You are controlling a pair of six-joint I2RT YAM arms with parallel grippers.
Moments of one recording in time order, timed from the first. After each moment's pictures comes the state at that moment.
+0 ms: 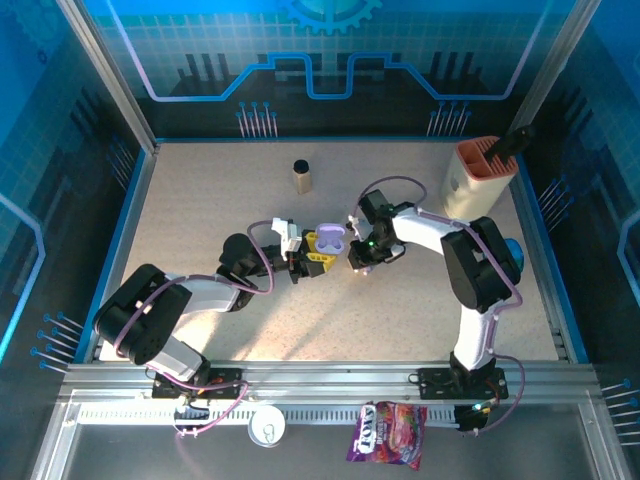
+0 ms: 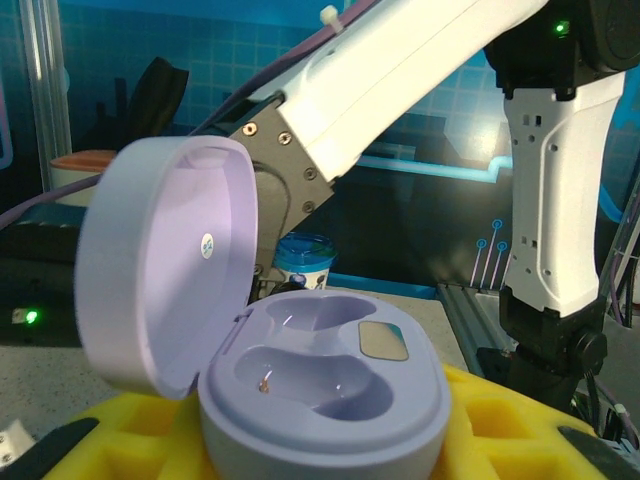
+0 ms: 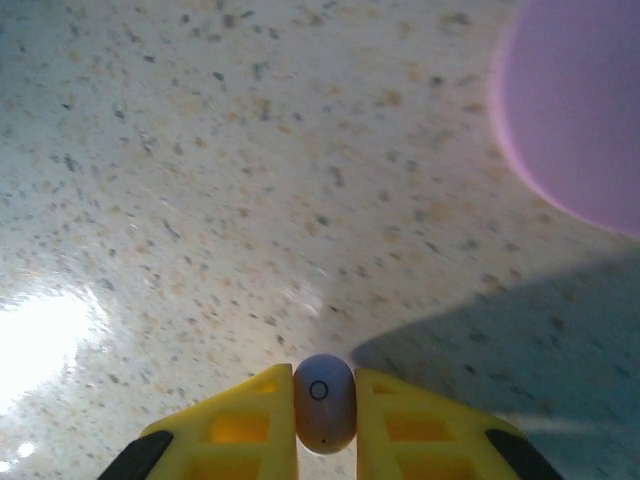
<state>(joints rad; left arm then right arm) -0.52 1.53 0.47 1.29 0.85 -0.27 0.47 1.88 1.19 -0.65 -0.32 0.13</state>
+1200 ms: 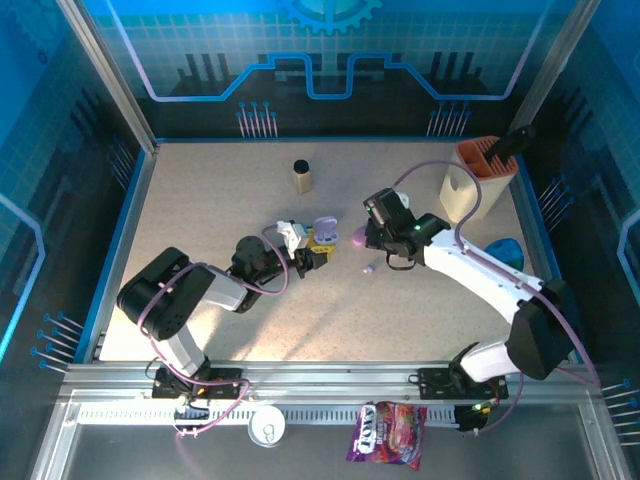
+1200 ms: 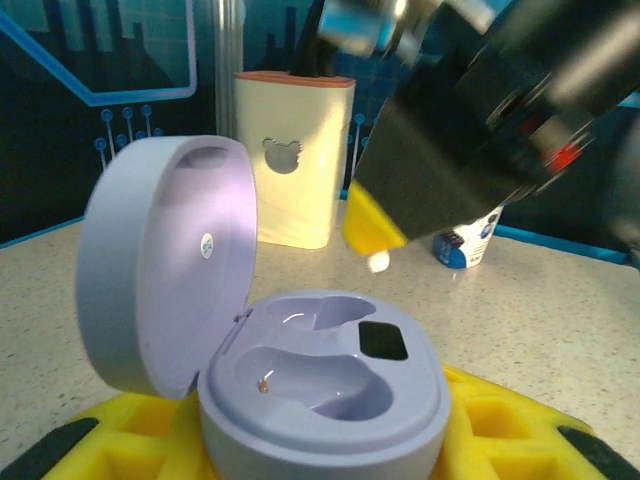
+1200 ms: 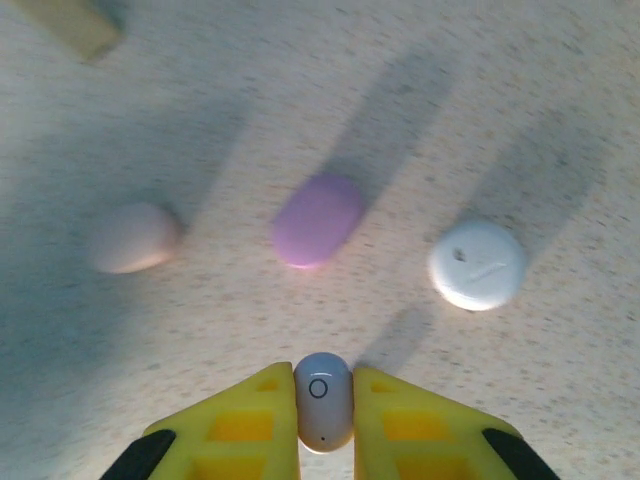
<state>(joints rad) -0.52 1.71 0.46 1.29 0.54 -0.09 0.64 1.41 1.13 -0.67 0.28 0.73</state>
